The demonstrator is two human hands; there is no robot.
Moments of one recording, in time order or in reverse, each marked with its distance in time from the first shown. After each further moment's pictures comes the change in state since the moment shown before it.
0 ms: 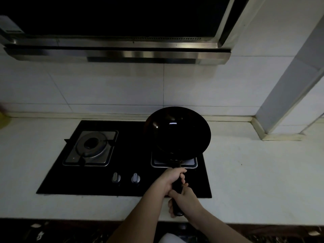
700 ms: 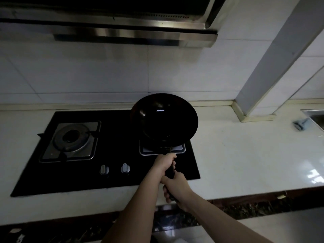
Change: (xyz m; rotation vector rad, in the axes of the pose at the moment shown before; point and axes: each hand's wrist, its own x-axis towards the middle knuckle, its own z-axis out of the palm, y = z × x) left_hand 0.020 -0.007 -0.003 0.163 0.069 0.090; right_hand 0.000 0.002 0.019 0.055 0.152 0.038
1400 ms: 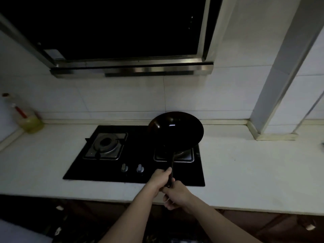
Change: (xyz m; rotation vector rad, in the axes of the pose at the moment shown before) left_hand -0.113 -0.042 -0.001 0.191 0.230 0.133; right_hand -0.057 0.024 -0.033 -0.315 -0.275 -0.105
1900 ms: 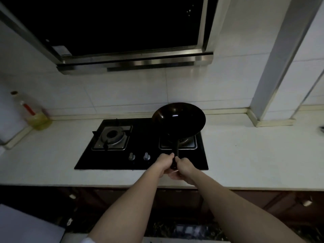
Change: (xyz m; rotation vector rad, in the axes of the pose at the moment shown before) left_hand -0.013 0.001 -0.009 0.028 -0.037 -0.045; right_hand 0.018 -0.002 0.003 0.202 0.195 0.005
